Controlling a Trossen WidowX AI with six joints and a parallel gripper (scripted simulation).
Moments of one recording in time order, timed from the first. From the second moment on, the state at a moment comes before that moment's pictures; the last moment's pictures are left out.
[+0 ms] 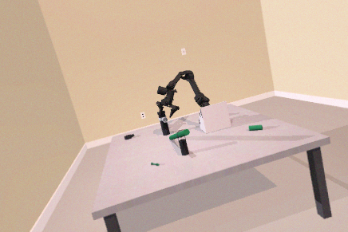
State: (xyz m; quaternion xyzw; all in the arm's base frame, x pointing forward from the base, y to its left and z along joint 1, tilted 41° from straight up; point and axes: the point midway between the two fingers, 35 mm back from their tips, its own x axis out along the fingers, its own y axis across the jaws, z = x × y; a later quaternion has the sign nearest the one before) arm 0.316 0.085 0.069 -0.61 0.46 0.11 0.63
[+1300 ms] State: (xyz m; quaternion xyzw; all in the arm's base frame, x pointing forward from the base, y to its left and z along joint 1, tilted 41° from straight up) arm 0.296 0.140 0.006 0.02 0.46 -0.36 0.81
